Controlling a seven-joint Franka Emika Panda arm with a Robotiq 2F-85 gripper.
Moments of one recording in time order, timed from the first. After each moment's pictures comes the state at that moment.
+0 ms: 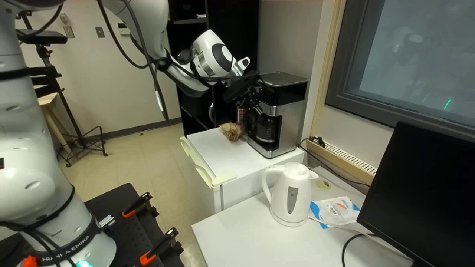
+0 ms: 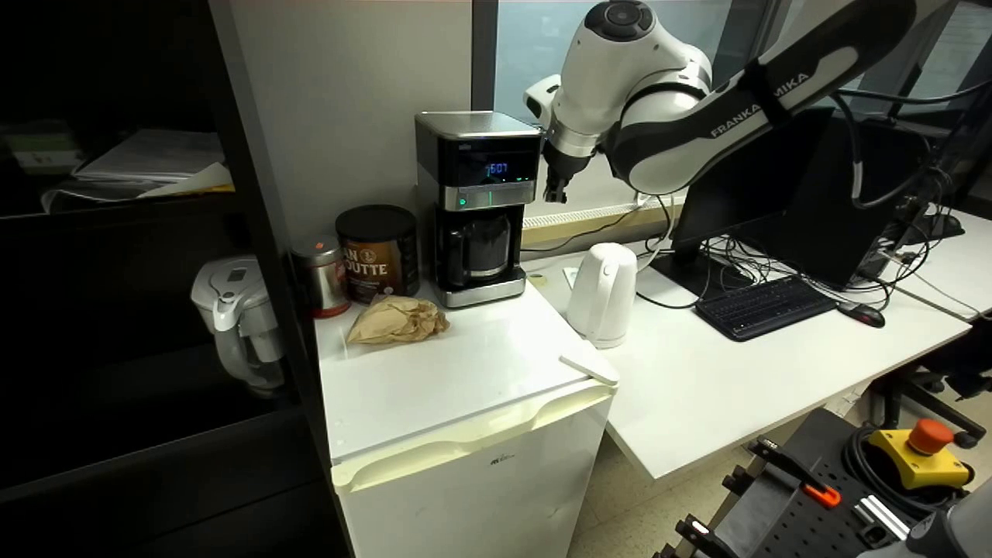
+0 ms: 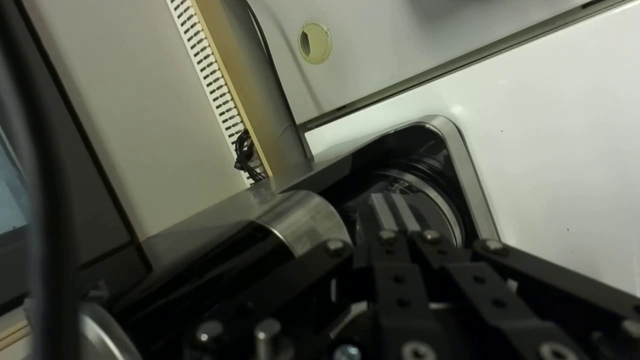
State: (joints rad) arm 0.00 0.14 0.03 -2.12 -0.90 2.70 -0.14
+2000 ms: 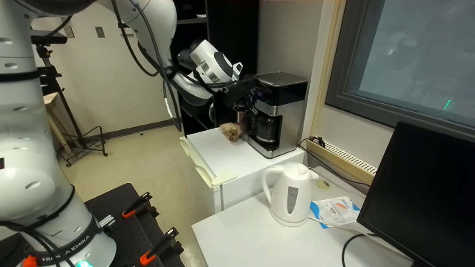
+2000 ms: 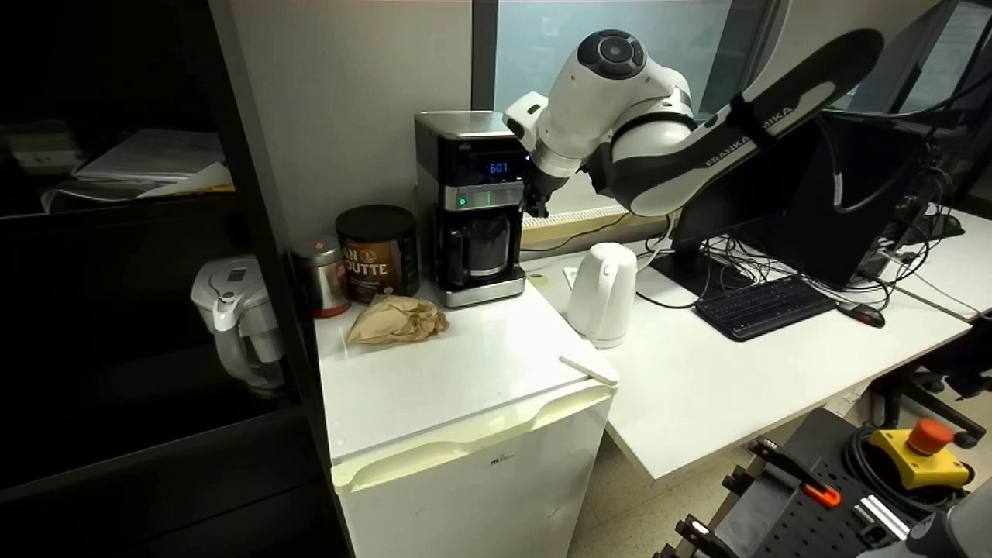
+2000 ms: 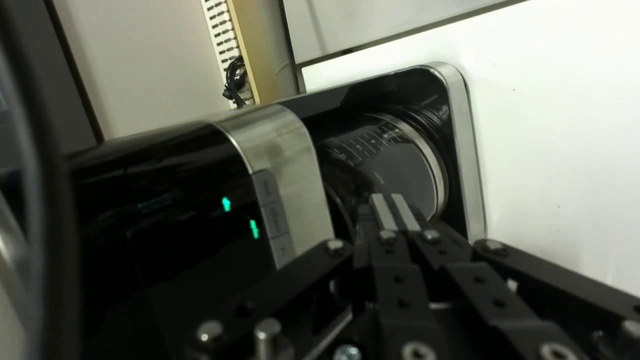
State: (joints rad) arm 0.00 0.21 0.04 -2.10 -1.08 2.83 -0.10
